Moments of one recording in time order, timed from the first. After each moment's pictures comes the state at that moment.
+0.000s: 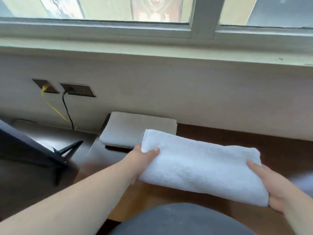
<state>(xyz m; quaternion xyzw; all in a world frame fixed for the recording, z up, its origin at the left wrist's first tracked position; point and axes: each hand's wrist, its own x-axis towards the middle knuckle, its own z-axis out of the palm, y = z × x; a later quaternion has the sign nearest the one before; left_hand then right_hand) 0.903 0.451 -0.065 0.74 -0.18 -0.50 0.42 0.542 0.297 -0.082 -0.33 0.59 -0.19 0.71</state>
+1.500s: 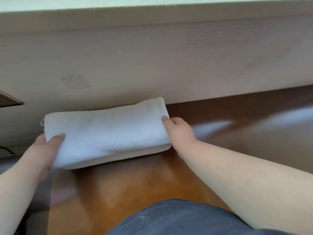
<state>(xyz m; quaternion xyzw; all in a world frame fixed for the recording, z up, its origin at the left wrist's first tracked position) 1.183 0.403 -0.165 0.85 -0.14 -0.37 0.34 0.821 0.276 -0.141 -0.49 0.69 -0.19 0.50</state>
